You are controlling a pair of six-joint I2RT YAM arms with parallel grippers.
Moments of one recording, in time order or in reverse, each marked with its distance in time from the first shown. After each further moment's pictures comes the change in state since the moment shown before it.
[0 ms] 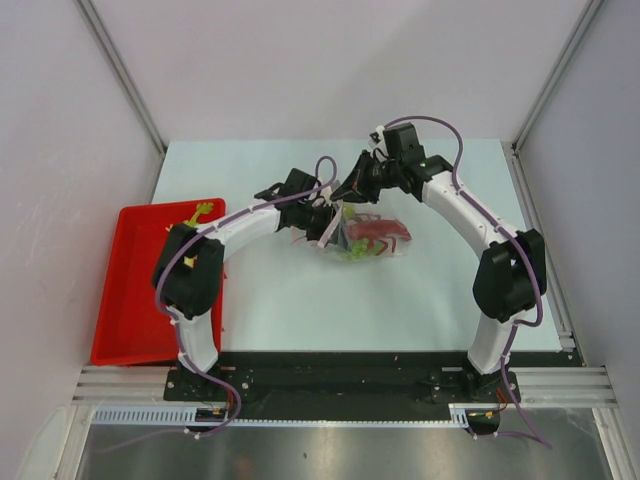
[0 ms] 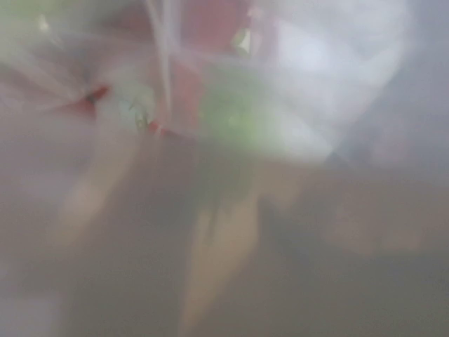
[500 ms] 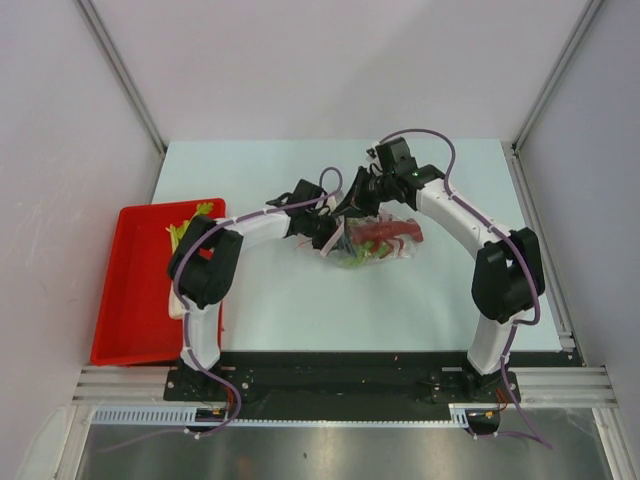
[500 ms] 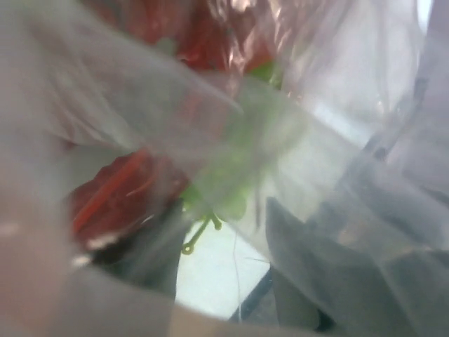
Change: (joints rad) left arm -0.009 0.113 -0.042 0.163 0.013 -0.082; right arm 0.032 0.000 -0.072 -0.029 0.080 -0.045
